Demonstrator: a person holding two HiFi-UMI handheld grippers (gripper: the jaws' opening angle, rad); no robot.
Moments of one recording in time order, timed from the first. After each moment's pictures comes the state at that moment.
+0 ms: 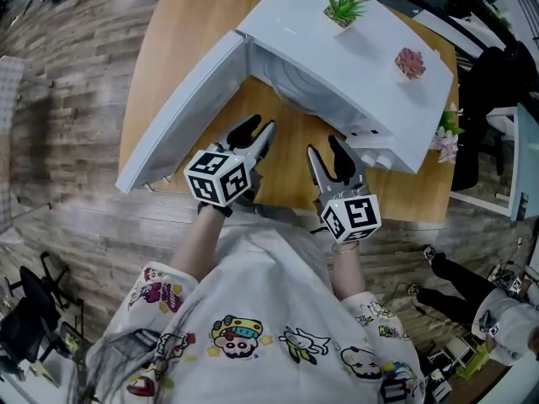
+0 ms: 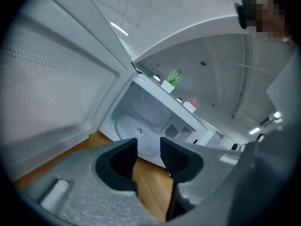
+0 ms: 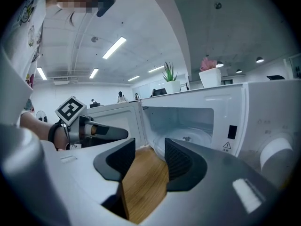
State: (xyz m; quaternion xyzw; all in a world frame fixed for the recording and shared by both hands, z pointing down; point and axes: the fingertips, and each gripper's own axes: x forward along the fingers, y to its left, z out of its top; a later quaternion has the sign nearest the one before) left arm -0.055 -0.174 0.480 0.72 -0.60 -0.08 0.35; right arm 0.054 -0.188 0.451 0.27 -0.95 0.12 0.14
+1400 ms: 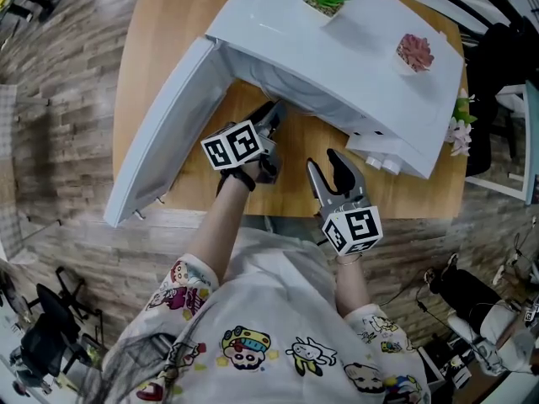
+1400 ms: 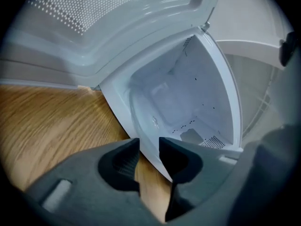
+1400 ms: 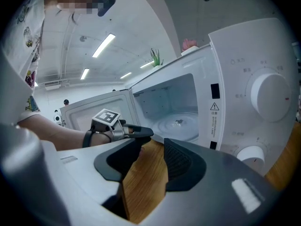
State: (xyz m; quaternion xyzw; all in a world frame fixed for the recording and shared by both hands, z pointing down) left arm -0.043 -0.259 0.584 0.64 -0.56 -0.19 0.49; right arm 0.076 -0.186 0.505 0.29 -0.93 0.18 0.15
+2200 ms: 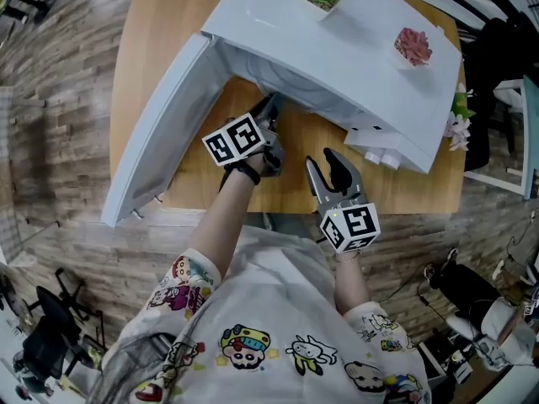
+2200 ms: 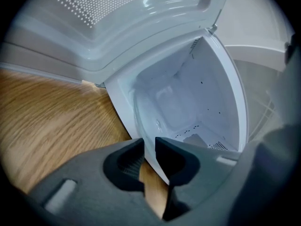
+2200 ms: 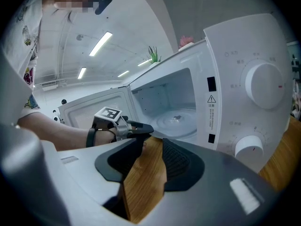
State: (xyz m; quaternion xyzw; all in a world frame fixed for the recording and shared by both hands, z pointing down) left arm -0.046 -0.267 0.590 0.61 -0.57 -0.21 0.50; right arm 0.080 -0.180 0.516 0.30 -0.92 0.19 0.16
